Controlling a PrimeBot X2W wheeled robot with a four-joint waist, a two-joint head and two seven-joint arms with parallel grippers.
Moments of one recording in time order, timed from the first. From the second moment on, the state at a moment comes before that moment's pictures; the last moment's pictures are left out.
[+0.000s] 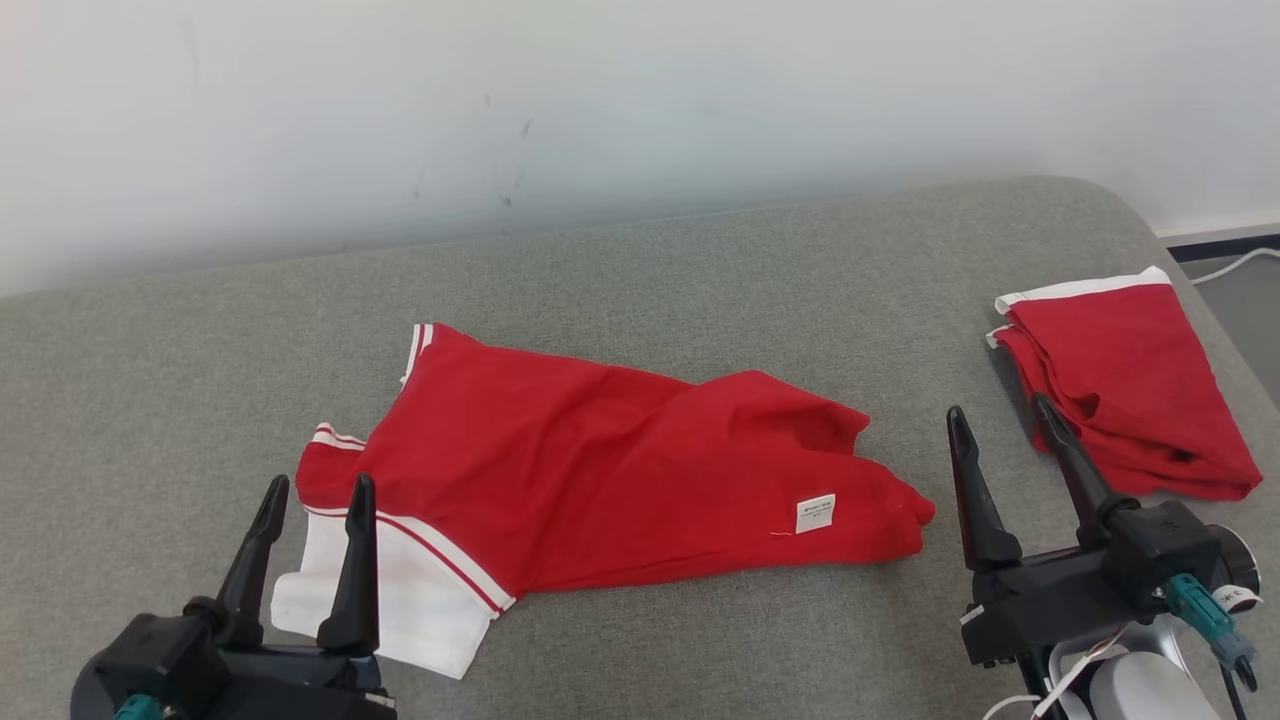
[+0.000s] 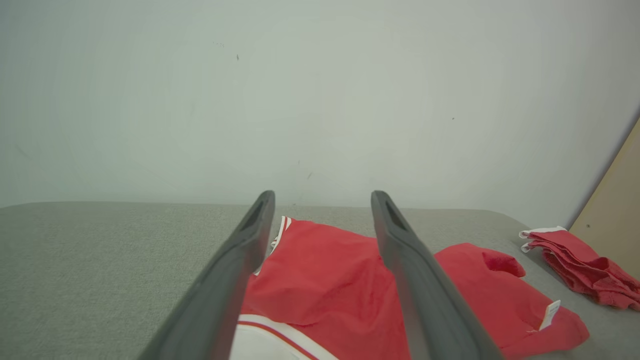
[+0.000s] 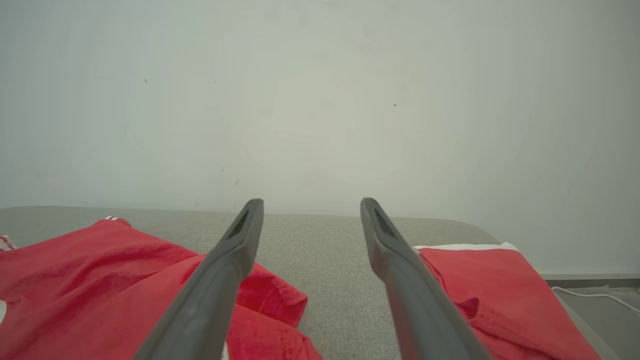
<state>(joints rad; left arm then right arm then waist) -0.02 0.14 -0.18 -0.05 -0.26 0.00 -0.17 -0.10 -0.18 0.14 0.06 0.24 -0.06 -0.21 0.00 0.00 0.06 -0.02</state>
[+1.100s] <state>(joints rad) -0.01 0.25 -0.13 0.17 -0.29 -0.02 0.05 -0.09 -0.19 0.14 0.02 0.24 -0.06 -0.21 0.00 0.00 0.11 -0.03</state>
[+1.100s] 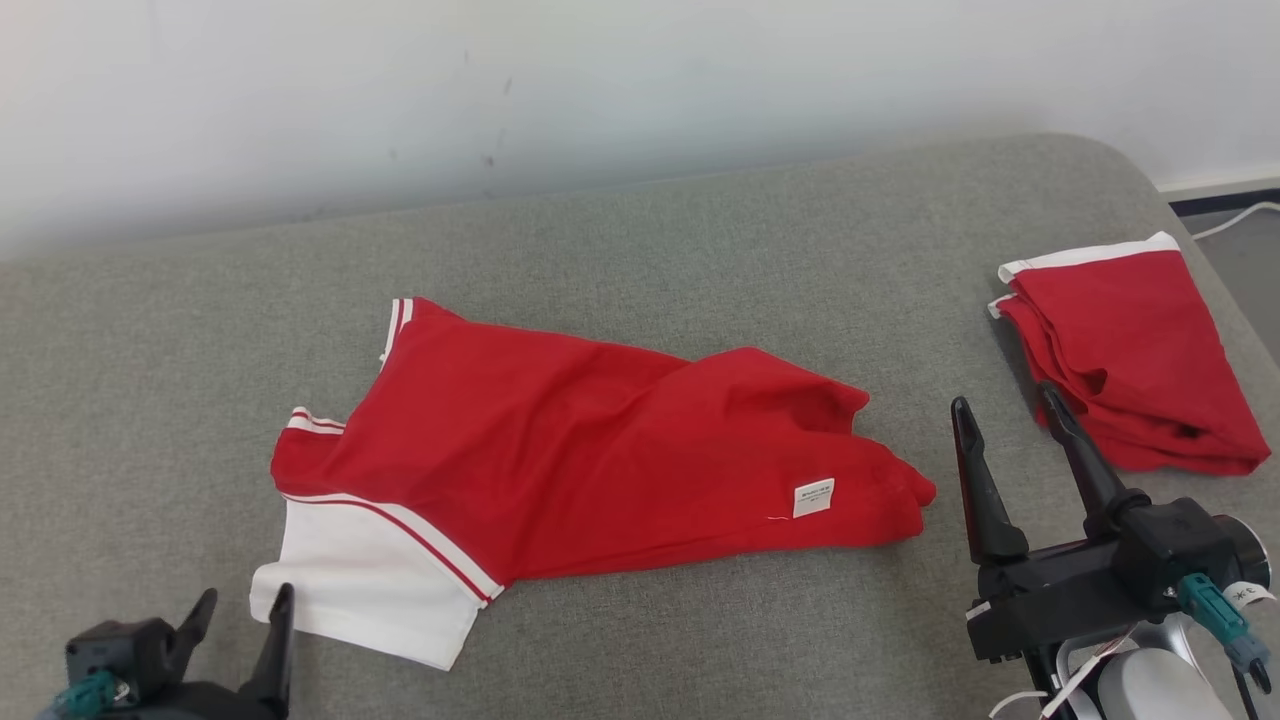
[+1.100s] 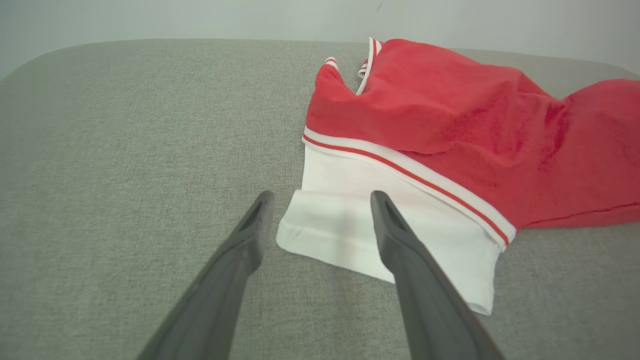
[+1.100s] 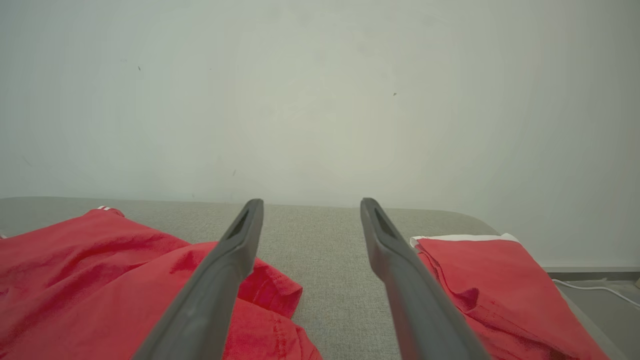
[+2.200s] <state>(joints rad) -0.15 0.27 -0.14 0.38 -0.32 -0.05 0.19 -0.13 -0.21 0.15 0.01 0.24 -0.05 -0.18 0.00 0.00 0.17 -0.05</state>
